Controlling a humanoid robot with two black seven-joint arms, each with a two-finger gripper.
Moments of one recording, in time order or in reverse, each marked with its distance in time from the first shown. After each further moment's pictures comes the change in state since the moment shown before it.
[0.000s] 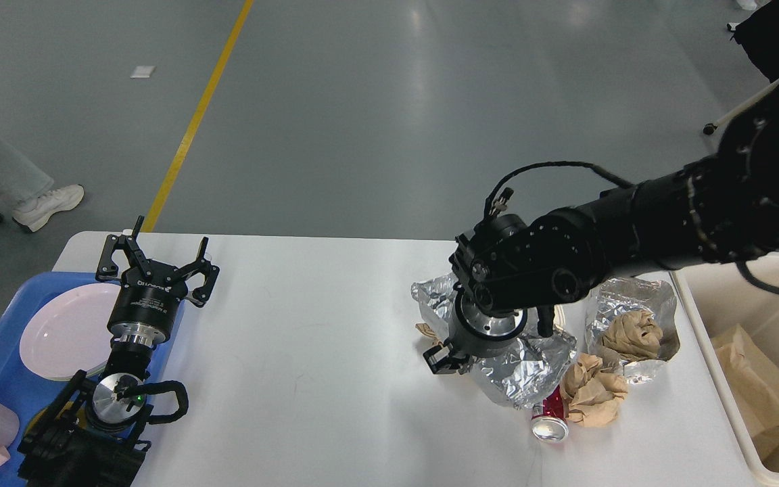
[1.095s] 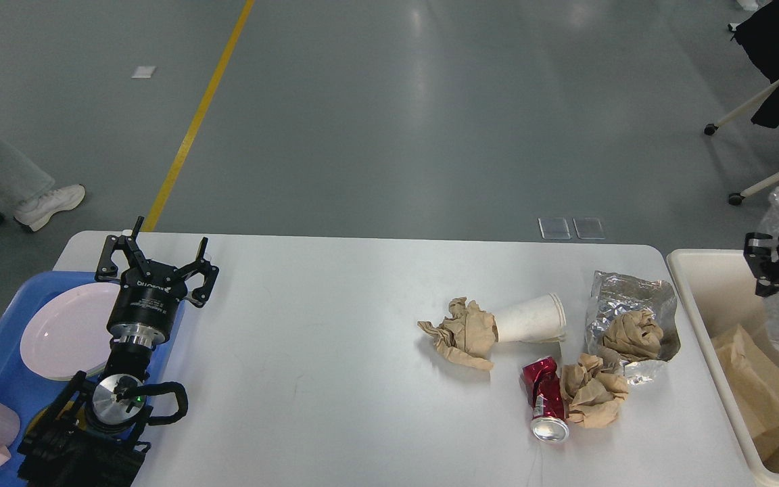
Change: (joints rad) left arm 0.002 0.000 0.001 0.001 0.000 0.000 -0.002; right arm 0.122 -0.503 -0.832 -0.062 0.175 0.014 0.391
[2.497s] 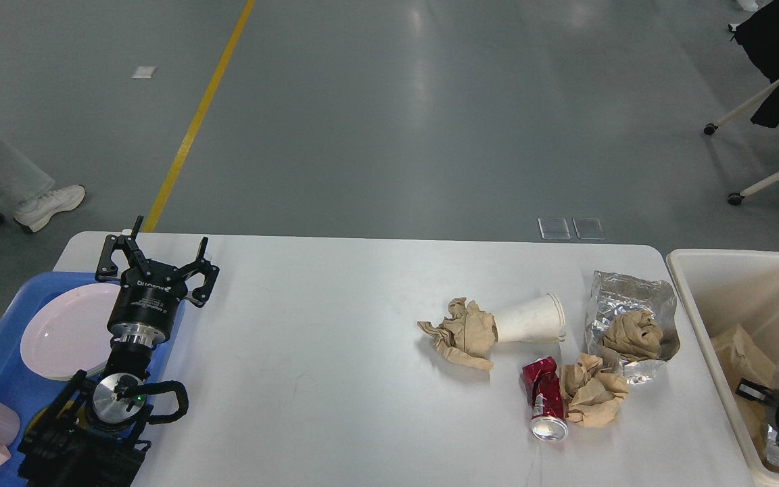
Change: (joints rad) left arm -0.002 0.000 0.000 0.000 0.000 0.000 -0.001; right arm -1.506 0.087 0.779 -1.240 -0.010 -0.501 -0.068
